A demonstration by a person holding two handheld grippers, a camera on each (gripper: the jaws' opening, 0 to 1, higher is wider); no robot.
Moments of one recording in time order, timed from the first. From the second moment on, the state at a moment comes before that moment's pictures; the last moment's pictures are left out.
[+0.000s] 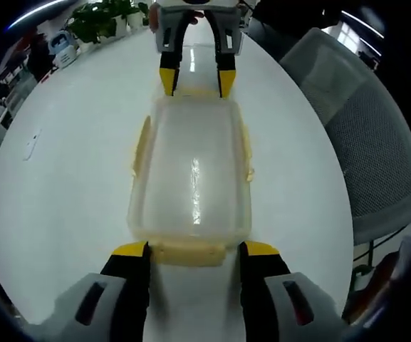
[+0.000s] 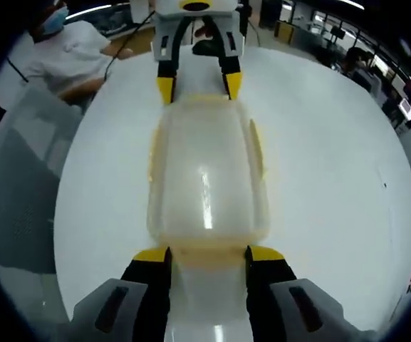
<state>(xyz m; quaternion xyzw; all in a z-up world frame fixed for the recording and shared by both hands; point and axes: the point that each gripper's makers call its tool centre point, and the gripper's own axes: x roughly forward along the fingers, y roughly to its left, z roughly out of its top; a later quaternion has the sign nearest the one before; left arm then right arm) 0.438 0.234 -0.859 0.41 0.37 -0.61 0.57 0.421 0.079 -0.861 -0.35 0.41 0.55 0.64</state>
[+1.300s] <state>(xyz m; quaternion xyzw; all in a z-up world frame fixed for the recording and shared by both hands) 0.427 0.241 -0.858 0.43 0.38 -0.61 0.56 0.407 0.082 -0.860 -0.36 0.42 0.55 0.62</state>
